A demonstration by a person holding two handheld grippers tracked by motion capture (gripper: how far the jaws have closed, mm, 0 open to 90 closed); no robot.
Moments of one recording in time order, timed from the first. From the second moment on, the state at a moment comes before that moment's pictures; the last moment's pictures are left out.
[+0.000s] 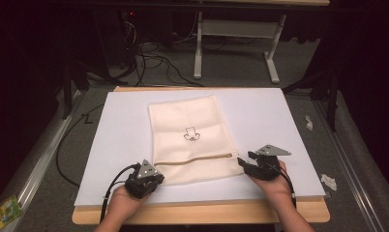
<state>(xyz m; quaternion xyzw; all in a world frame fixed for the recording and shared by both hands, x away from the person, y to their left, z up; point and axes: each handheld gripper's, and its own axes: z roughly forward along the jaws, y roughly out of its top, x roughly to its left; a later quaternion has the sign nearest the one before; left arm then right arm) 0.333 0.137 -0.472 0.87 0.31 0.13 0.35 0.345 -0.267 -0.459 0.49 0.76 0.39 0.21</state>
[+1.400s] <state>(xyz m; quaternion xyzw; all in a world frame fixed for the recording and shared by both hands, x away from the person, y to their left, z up) 0.309 0.107 -0.468 0.88 0.28 0.10 0.36 0.293 -0.303 -0.467 0.47 0.79 0.32 0.20</state>
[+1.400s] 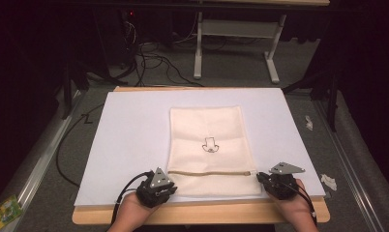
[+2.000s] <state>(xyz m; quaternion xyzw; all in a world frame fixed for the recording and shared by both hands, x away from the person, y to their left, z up) 0.320 0.137 -0.462 0.81 0.37 0.18 0.41 0.315 -0.304 -0.469 0.52 0.76 0.36 0.17</state>
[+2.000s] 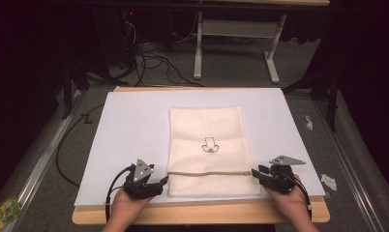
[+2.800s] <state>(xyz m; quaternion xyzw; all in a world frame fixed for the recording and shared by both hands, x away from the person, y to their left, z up) 0.320 0.135 -0.462 0.81 0.37 0.18 0.42 0.320 -0.308 -0.474 0.50 0.77 0.36 0.13</state>
